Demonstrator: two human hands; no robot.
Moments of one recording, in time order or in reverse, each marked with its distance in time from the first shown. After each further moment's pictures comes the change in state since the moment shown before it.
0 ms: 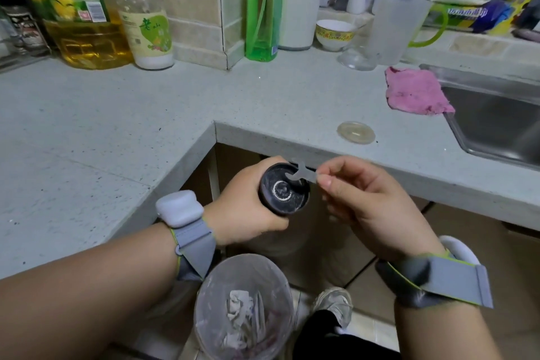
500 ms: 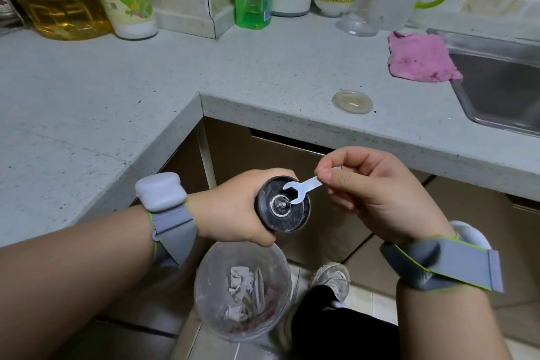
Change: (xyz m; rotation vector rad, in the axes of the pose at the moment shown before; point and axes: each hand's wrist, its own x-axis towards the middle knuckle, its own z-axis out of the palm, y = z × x) left_hand -0.007 -0.003 0.013 0.099 -0.392 -0.022; right_hand -0.007 0.018 -0.026 -0.068 -0.020 0.029
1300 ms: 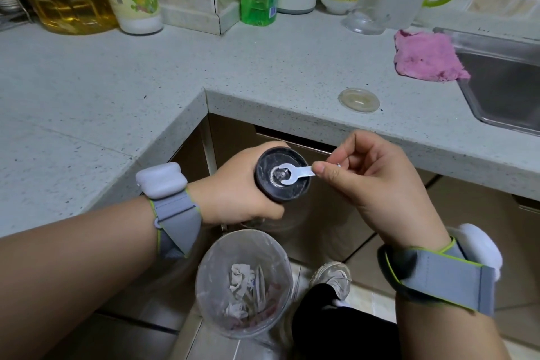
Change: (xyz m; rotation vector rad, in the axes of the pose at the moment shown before) left_hand 0.001 0.002 -0.008 -0.101 0.244 -0.043; right_hand -0.001 -0.005 0.018 -0.257 0.242 -0.128
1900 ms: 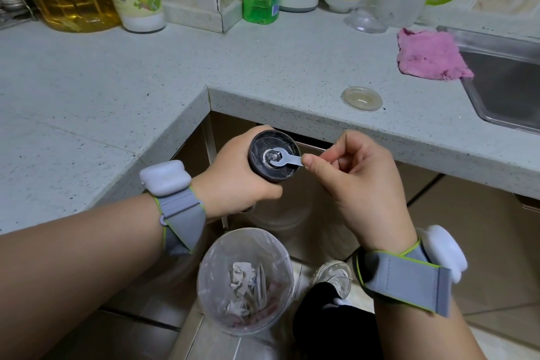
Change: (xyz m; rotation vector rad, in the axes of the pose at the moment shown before) left_hand 0.000 -0.002 0.000 -0.047 0.229 -0.094; right_hand 0.001 0.006 0.025 -0.126 0.187 -0.033
